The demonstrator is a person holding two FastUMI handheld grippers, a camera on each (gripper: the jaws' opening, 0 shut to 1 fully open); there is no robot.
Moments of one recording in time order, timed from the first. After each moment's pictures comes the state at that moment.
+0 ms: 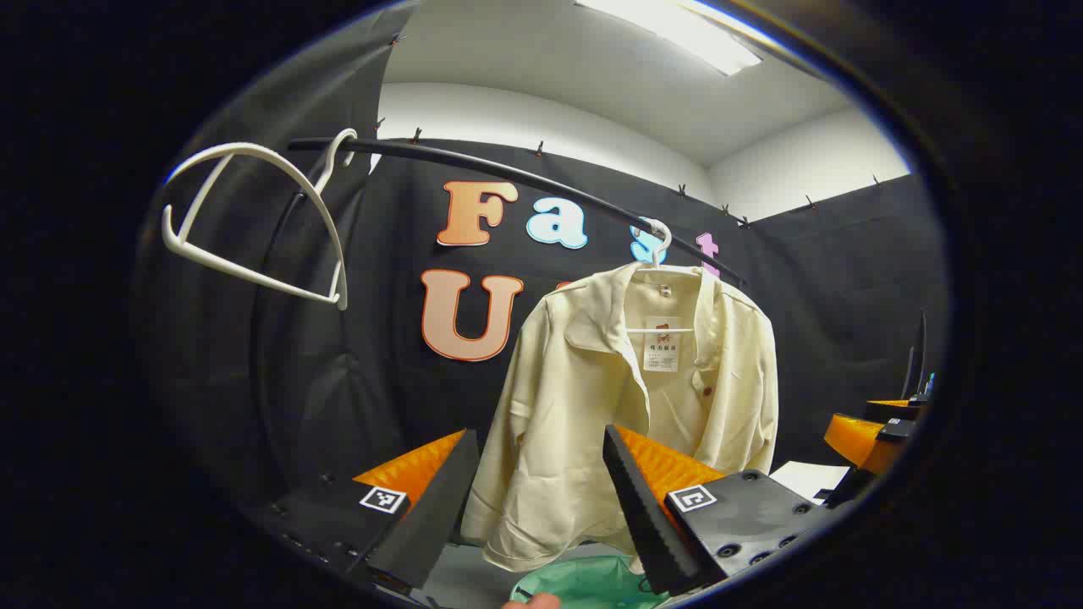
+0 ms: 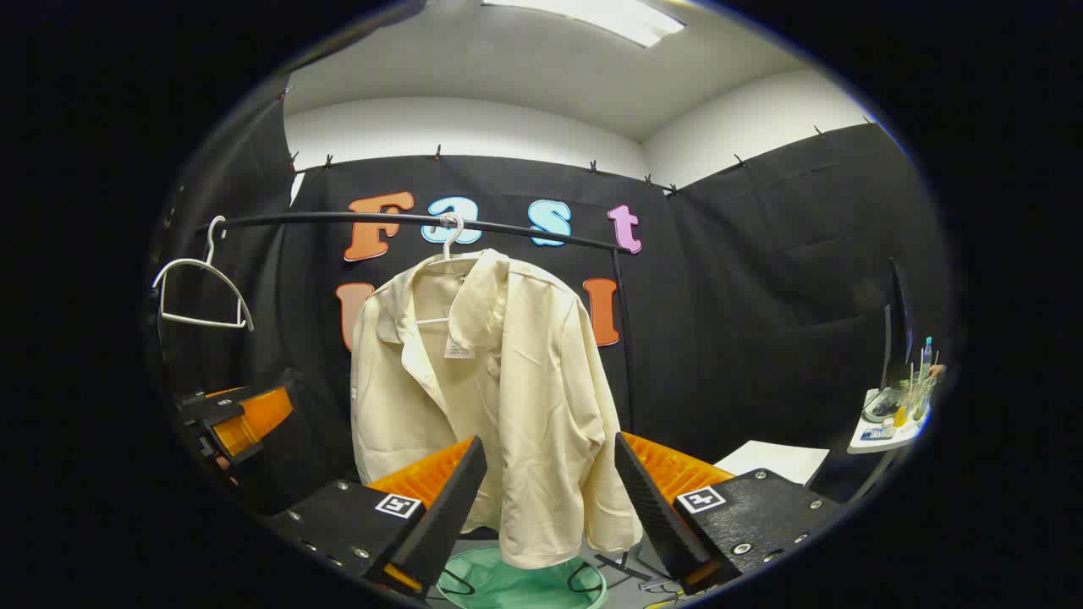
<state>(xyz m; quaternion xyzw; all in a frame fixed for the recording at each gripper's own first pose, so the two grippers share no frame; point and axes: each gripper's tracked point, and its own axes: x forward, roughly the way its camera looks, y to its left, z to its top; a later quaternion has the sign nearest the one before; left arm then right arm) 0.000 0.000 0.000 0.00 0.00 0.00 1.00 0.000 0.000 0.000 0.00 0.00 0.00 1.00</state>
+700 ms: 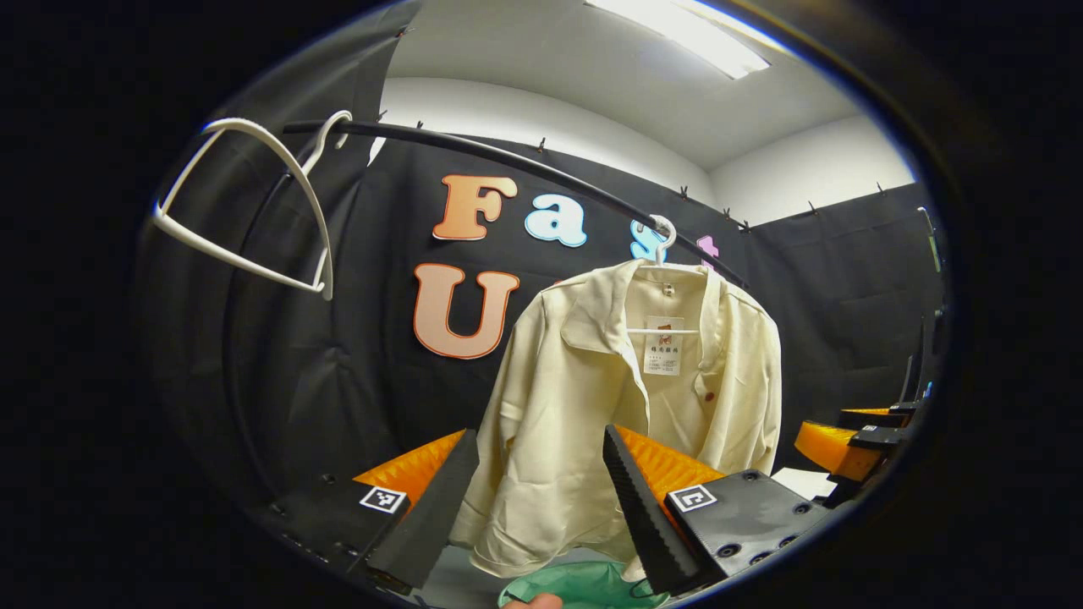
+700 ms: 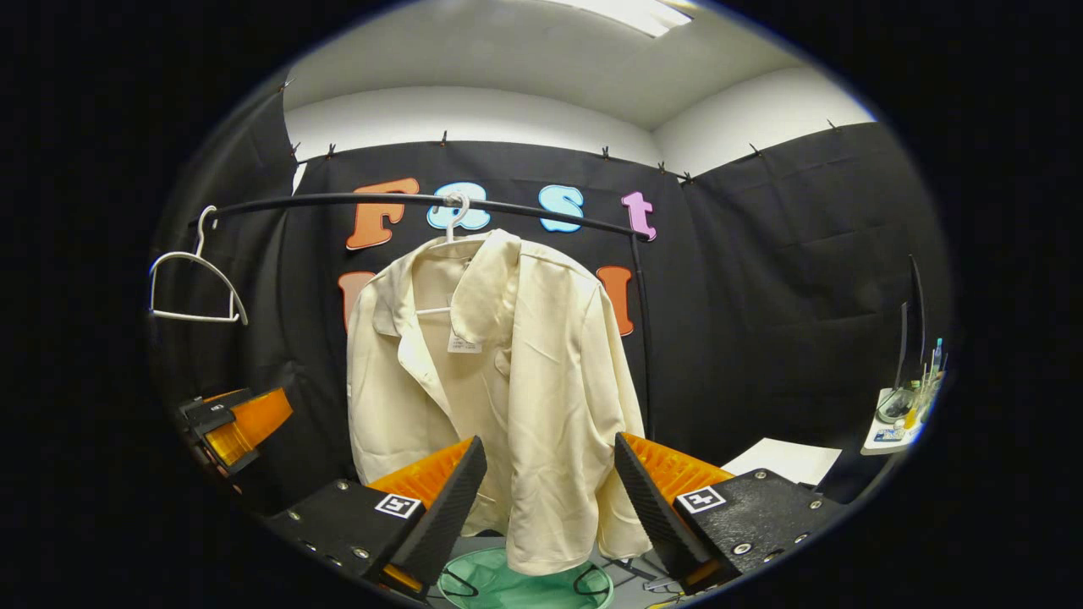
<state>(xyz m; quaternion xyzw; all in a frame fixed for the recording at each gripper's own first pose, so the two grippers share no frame) 0.028 -0.004 -0.004 -0.02 0.00 -0.01 1.00 0.056 0.022 -0.014 0.00 0.03 0.02 1.00</state>
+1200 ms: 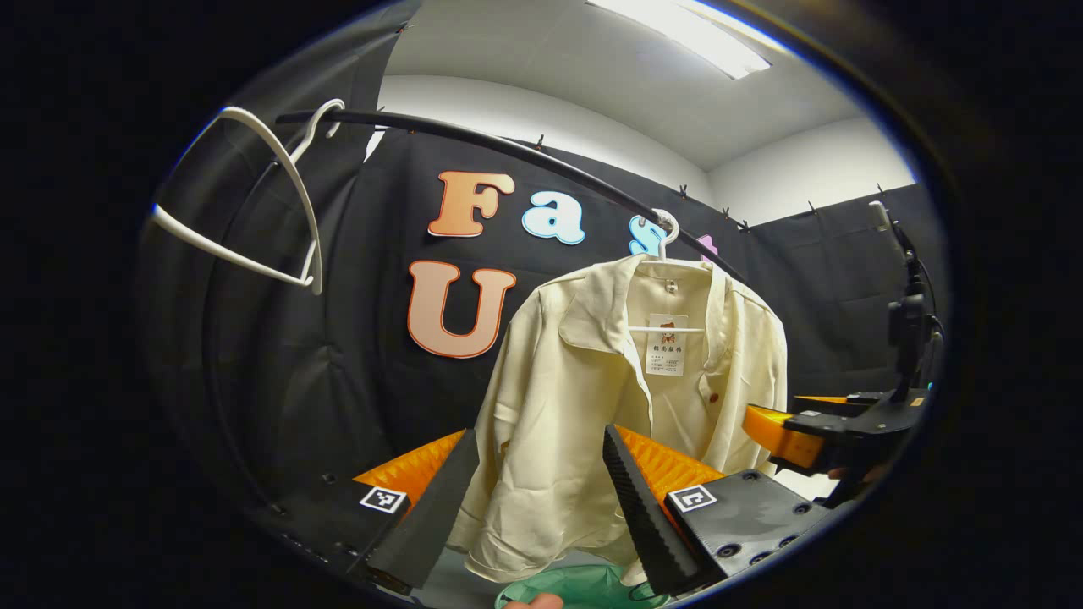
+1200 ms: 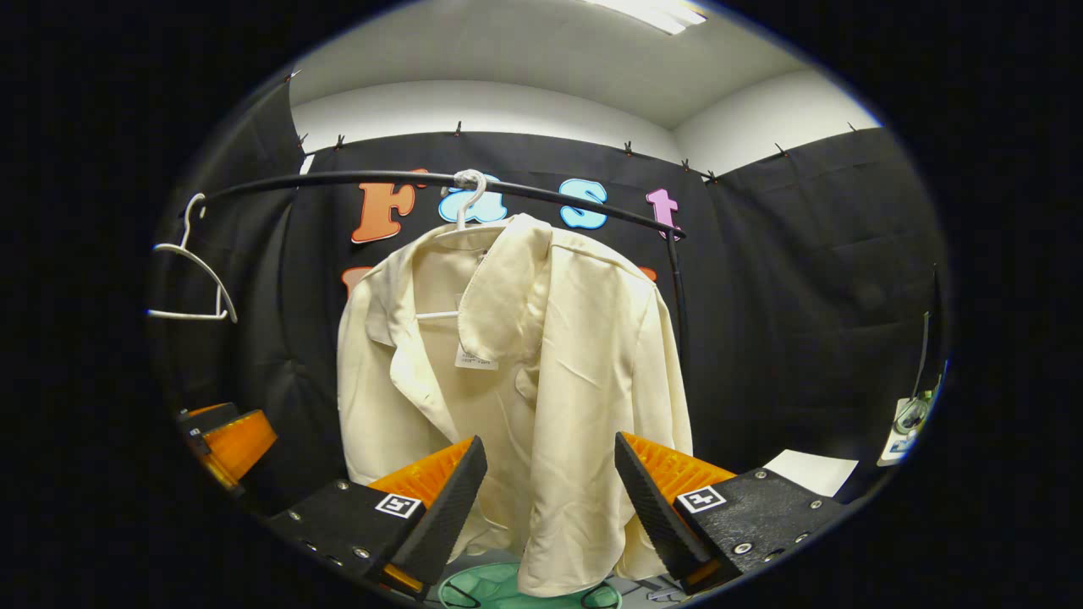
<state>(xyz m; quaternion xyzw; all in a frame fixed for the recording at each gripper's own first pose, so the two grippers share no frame) 0.048 -0.004 -0.015 -0.02 0.00 -0.02 1.00 0.150 0.053 -0.016 -0.03 0.02 0.03 1.00</state>
